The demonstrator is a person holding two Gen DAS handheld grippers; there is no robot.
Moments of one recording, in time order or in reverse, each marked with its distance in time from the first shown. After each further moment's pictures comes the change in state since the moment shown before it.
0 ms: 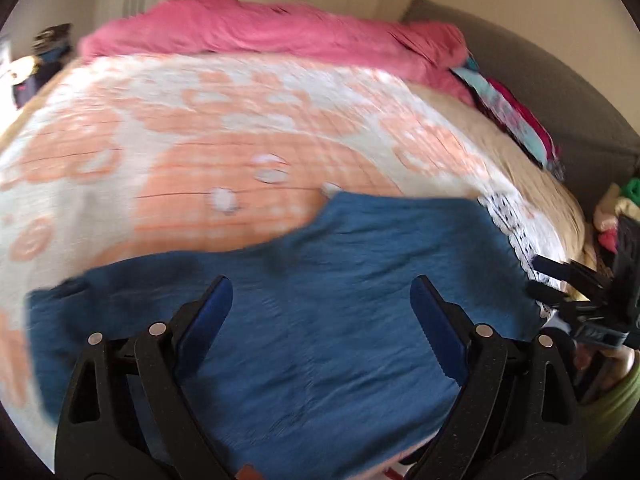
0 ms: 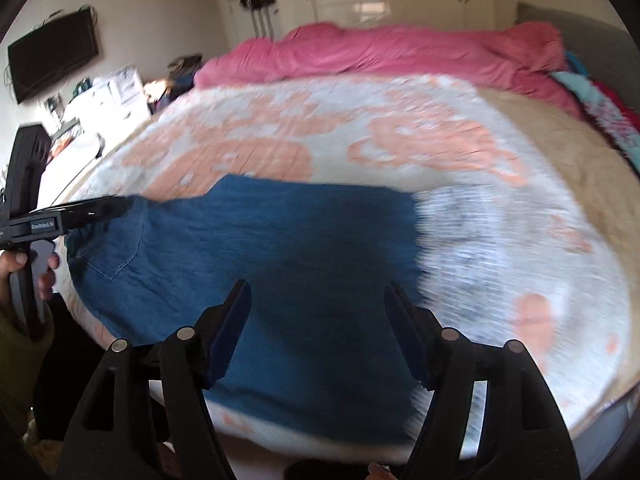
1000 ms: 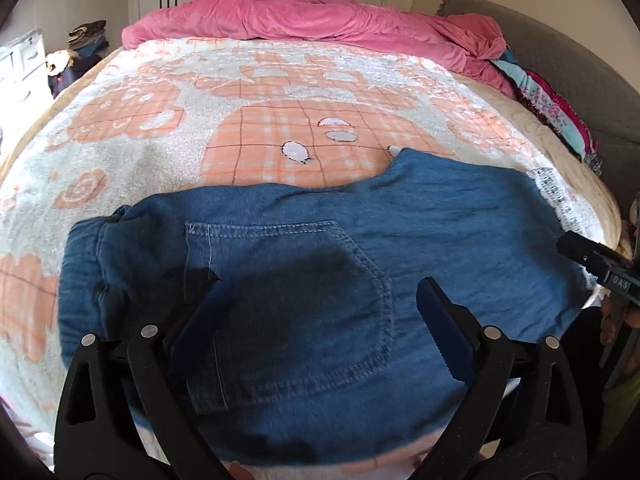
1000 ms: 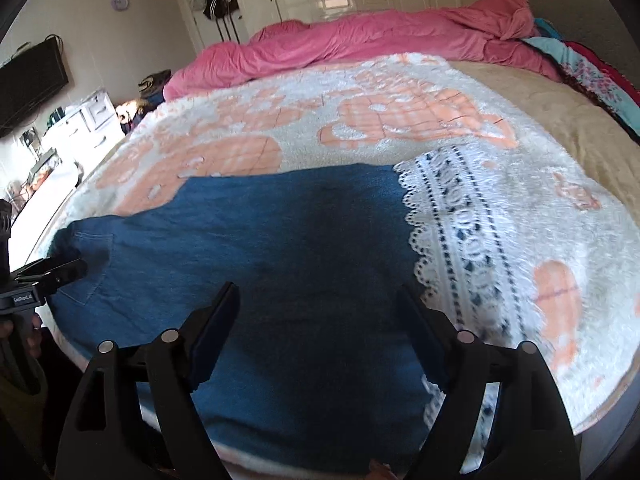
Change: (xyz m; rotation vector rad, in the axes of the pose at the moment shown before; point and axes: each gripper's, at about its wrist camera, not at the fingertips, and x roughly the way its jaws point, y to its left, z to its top) left arm -0.022 0.032 -0.046 -0.039 -0.004 0.163; right arm 0.009 -0.016 -0.017 0.131 -0.039 -0.057
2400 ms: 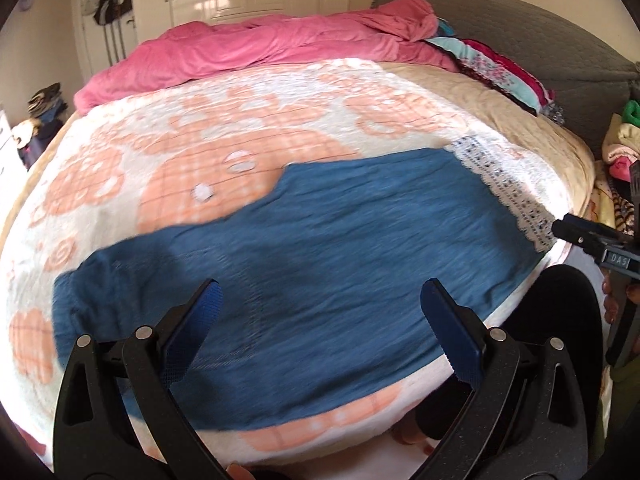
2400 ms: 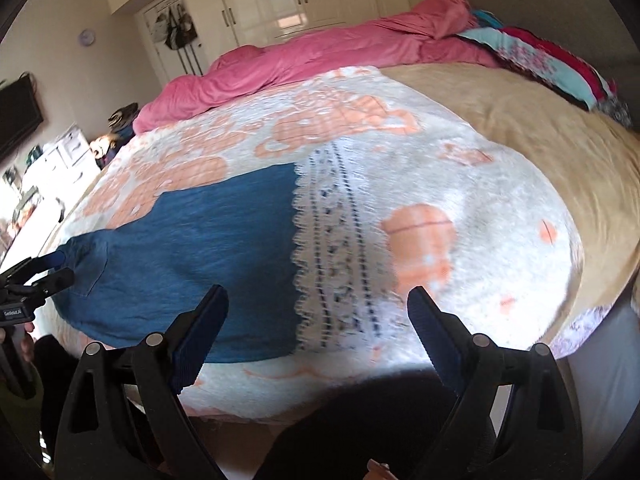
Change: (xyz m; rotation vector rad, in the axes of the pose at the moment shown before) left arm -0.030 -0.101 -0.003 0.236 -0.039 -0.043; right arm -0.077 -0.053 -0.044 0.138 -0.061 -0.089
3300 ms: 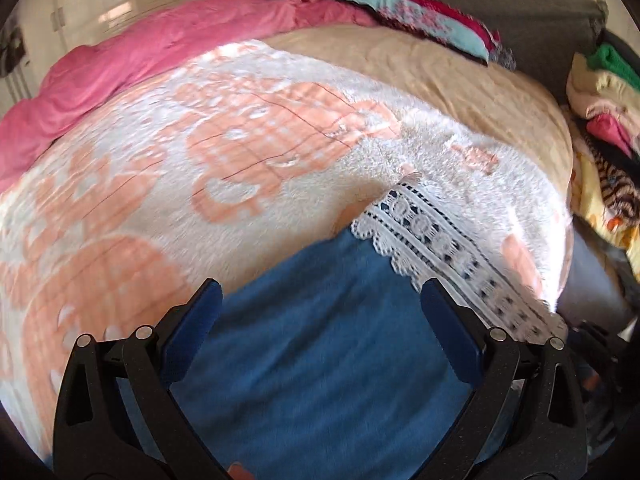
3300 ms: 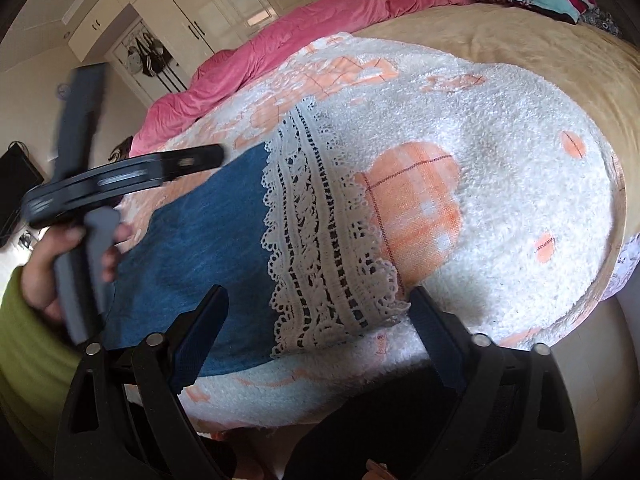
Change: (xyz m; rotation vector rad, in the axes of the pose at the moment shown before) left arm 0.163 -0.125 0.133 0.262 0.135 -0.193; right arm 0.028 -0.025 -0.016 0.213 0.048 0.118
